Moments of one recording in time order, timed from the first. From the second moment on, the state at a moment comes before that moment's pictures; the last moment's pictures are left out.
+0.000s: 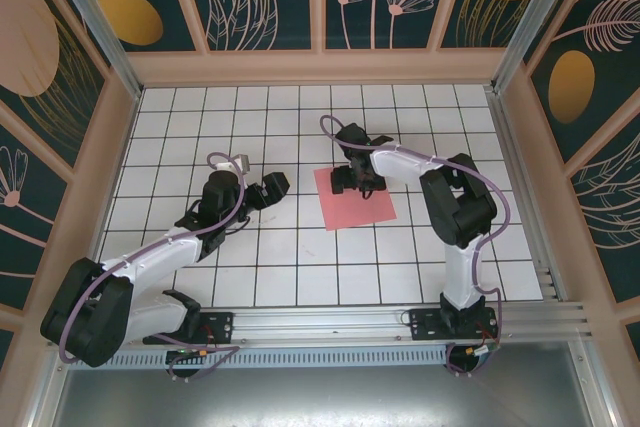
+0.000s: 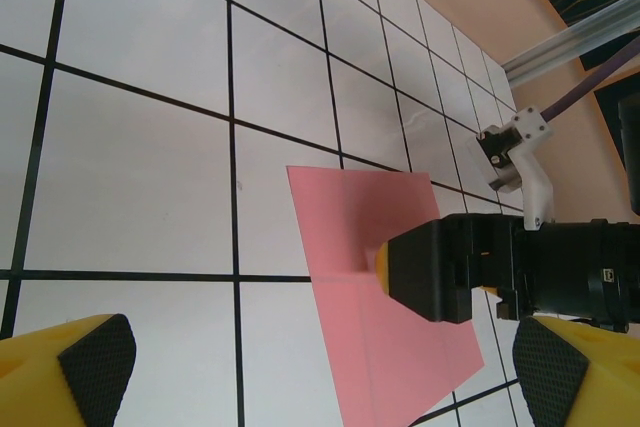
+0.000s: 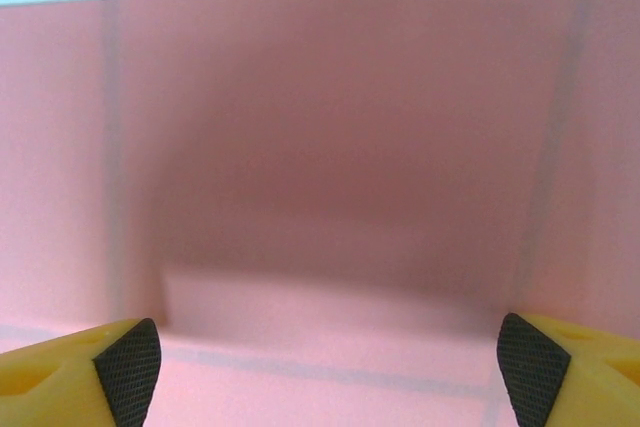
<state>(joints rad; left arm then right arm) -0.48 1.21 0.47 0.28 0.15 -0.82 0.58 1.97 1.34 -0.66 0.05 0.41</state>
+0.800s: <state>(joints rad) -0.48 1.21 0.47 0.28 0.15 -0.82 0.62 2.04 1.40 -0.69 0.09 0.40</state>
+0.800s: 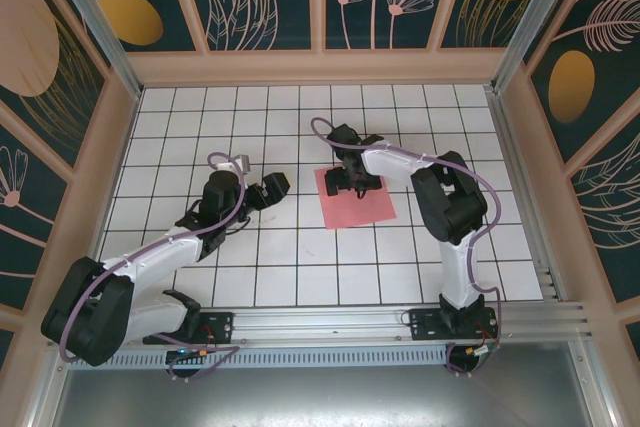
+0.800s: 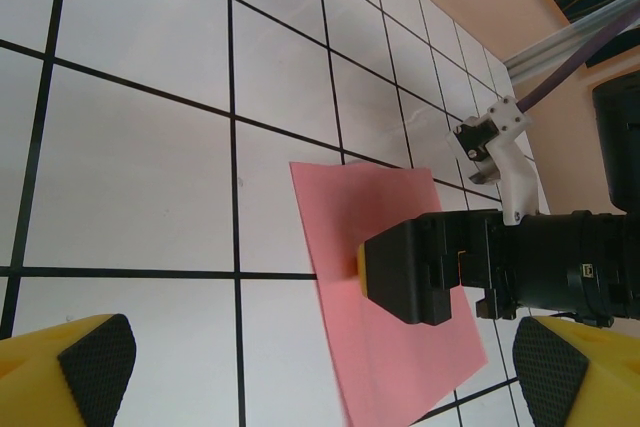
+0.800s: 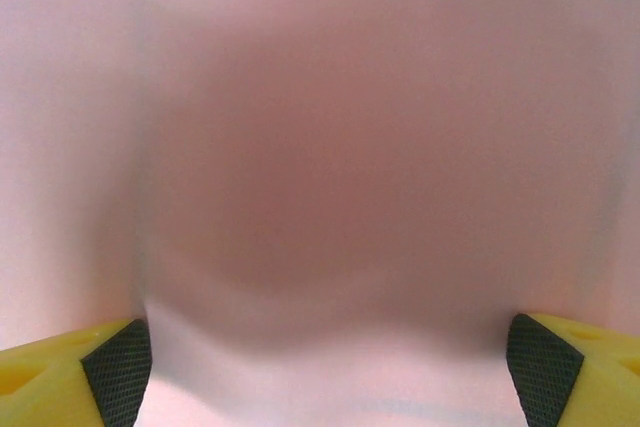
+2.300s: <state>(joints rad) -0.48 1.21 0.47 0.28 0.18 -0.82 0.49 1.82 1.07 -0.08 -0.60 0.81</state>
